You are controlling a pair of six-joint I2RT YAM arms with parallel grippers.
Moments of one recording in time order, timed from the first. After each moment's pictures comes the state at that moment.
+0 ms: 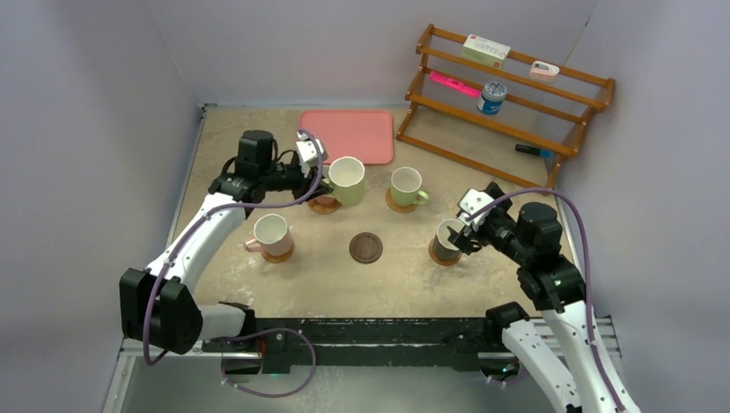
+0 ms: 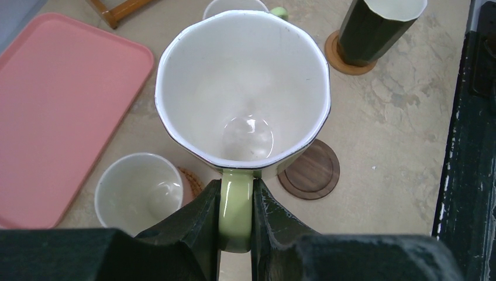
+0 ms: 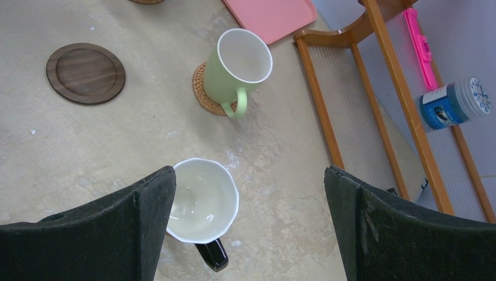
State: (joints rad) left arm -0.26 1.29 1.07 -0.35 0.81 0.43; right arm 0.29 0.56 0.78 -0.57 -0.36 -0.61
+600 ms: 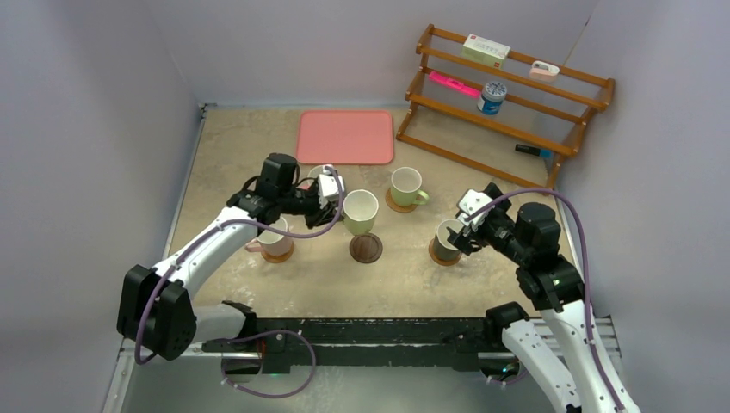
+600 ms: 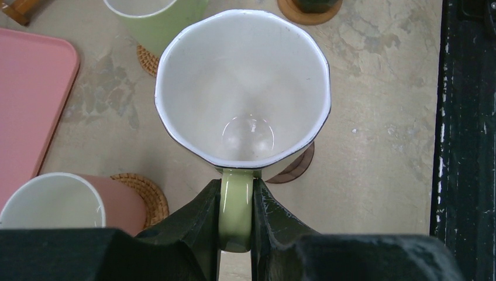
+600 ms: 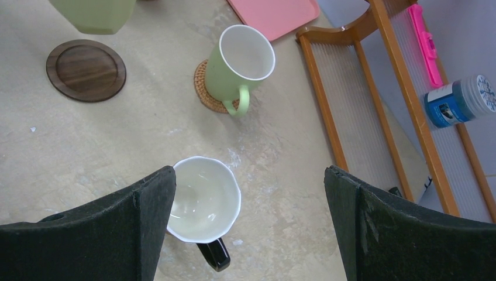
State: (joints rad) left arm -0.42 1.27 0.92 -0.34 0.76 0.58; right arm 0.29 0.56 0.76 -0.57 -0.36 -0.61
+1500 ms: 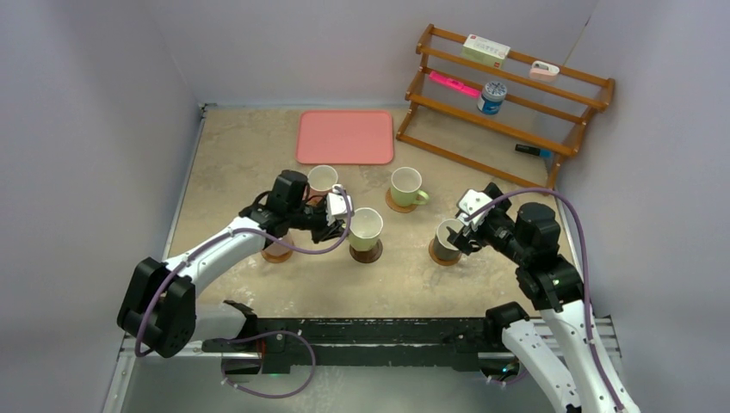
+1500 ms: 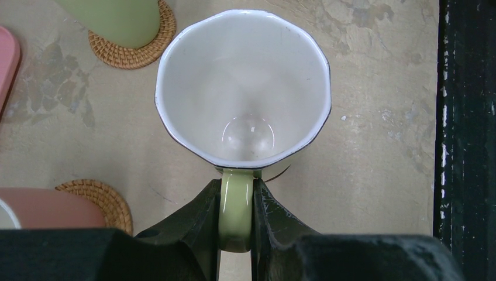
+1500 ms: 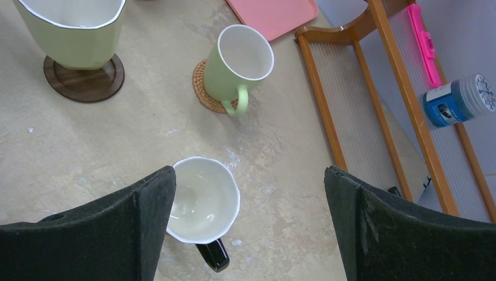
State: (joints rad) left arm -0.50 1.28 0.78 -0.23 0.72 0.60; right arm 0.29 0.56 0.76 -0.56 -0.35 -0.61
